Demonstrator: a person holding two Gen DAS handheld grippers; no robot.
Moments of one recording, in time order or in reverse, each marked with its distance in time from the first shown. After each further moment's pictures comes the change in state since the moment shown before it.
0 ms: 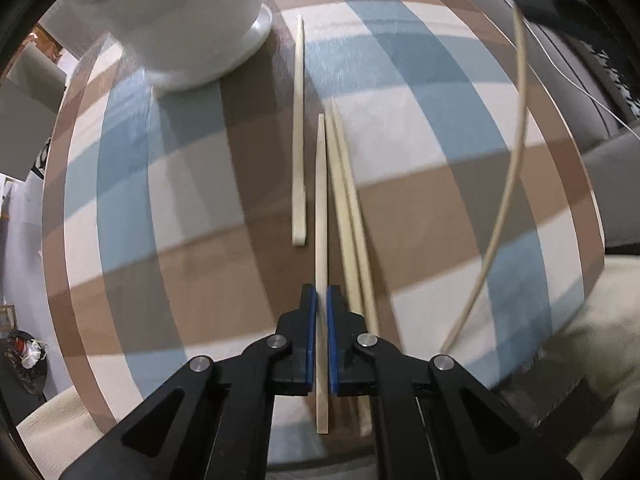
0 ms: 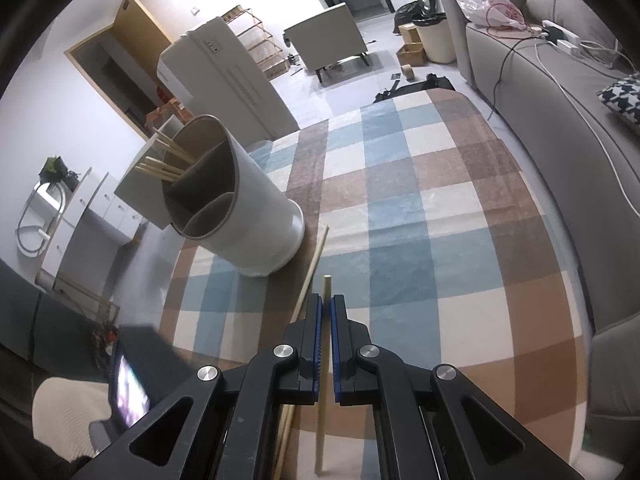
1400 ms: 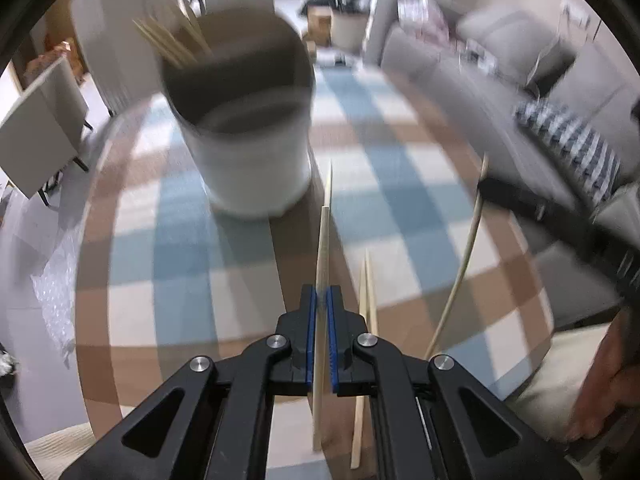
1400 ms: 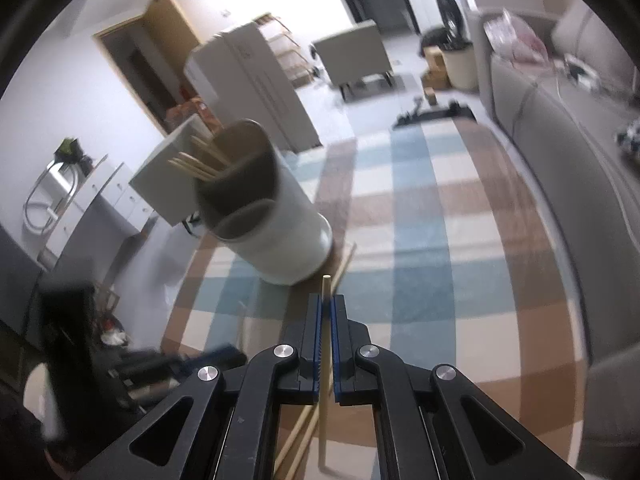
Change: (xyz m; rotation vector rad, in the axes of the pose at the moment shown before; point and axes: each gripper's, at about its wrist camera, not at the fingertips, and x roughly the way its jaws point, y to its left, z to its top) left arm -0.082 0.042 0.050 -0.104 -0.404 -0.088; right arm -0.015 0.033 -0.004 -0.122 -0.083 0.020
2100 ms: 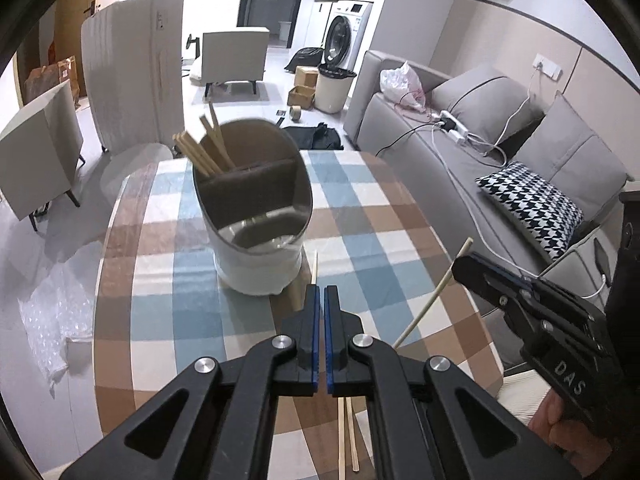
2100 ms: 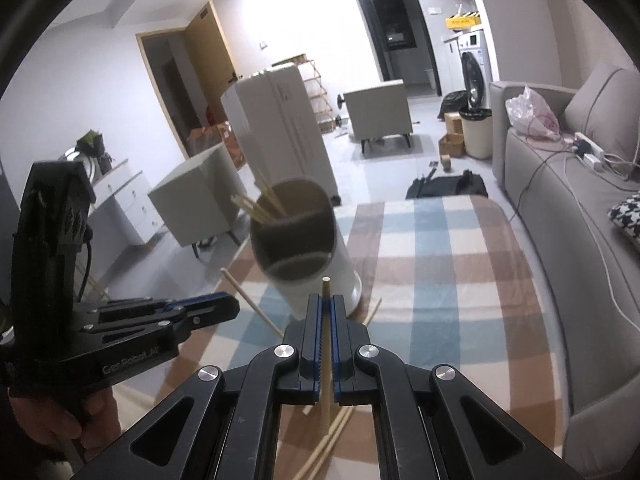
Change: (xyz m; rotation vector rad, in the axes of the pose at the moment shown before) left arm -0.061 0.029 0.016 -0.011 -0.168 -0.112; right arm -0.038 0.047 0.010 -0.125 -0.181 -0.016
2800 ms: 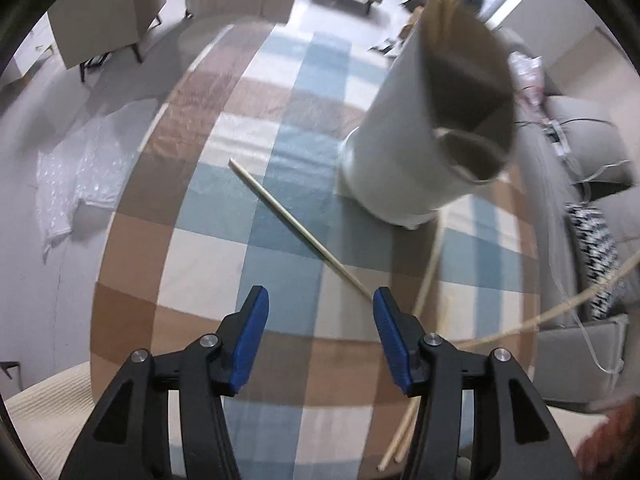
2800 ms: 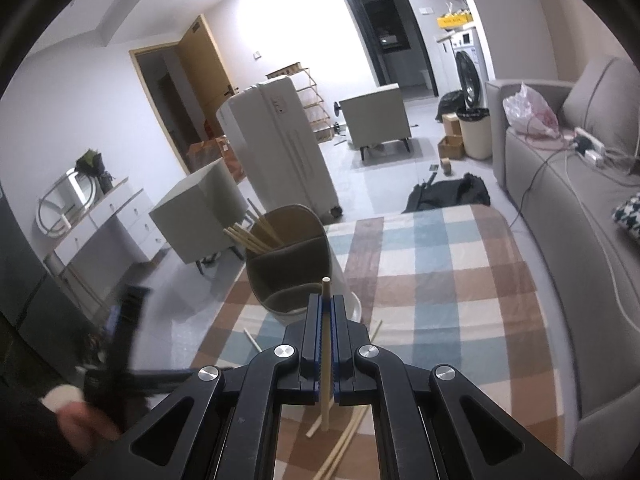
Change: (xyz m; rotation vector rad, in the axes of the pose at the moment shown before) left arm 0.083 0.107 -0.039 -0.403 0.288 0.142; right arm 0.008 -0.015 0.022 0.055 -0.010 0.034
